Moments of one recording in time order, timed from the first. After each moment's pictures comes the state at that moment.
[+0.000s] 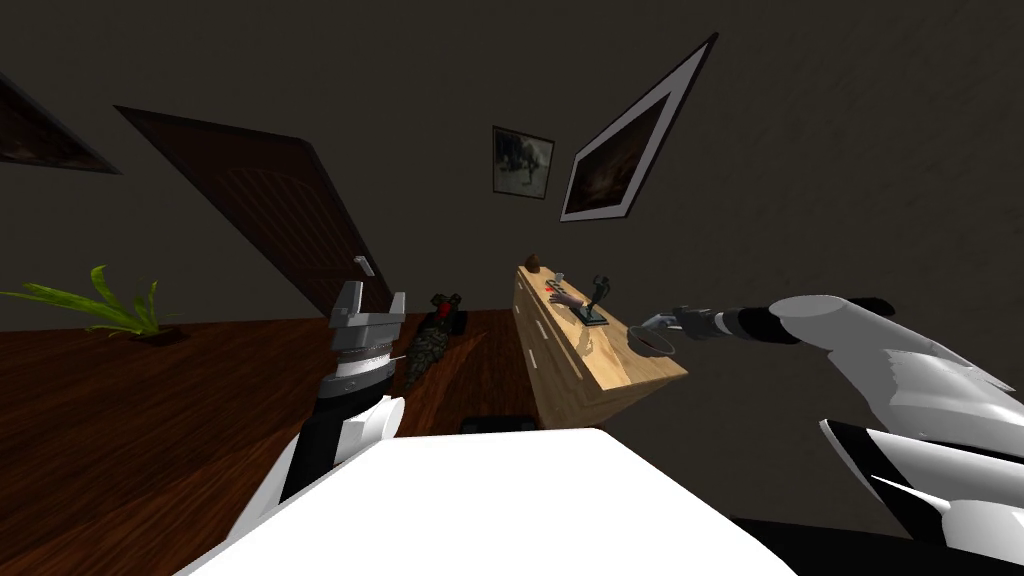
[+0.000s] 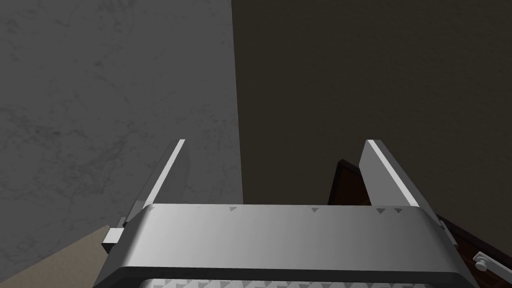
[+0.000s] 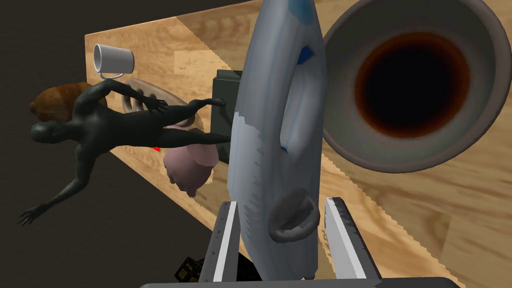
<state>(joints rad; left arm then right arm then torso) 0.52 -0.01 0.06 -2.38 -0.06 -0.50 0.17 -0.15 -1.31 -0.48 -0.90 -1.39 1.18 -2.18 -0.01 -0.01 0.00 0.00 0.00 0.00</state>
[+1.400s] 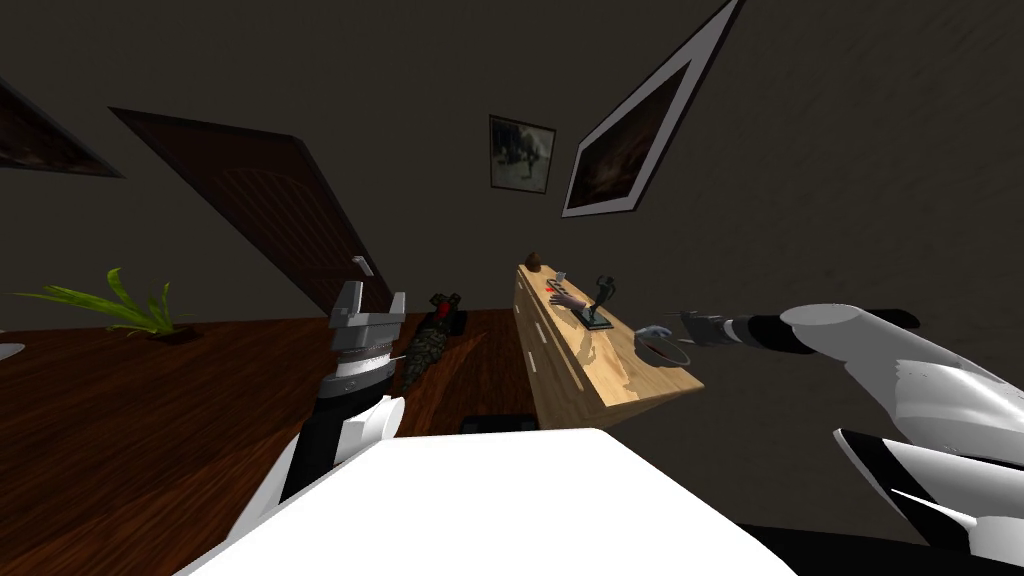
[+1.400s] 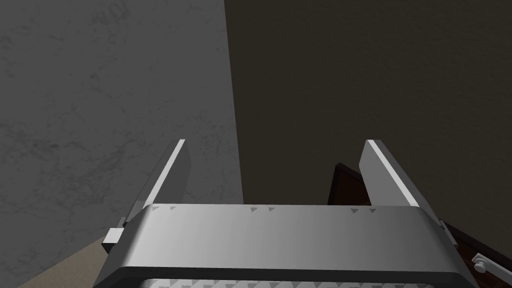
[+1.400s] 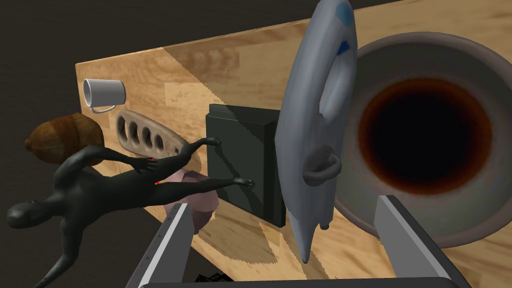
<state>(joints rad) 0.52 -0.01 0.06 -2.38 -0.06 -0.50 0.17 -0.11 -1.32 -0.48 -0.85 -1.43 1.14 -2.21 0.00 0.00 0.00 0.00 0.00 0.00</state>
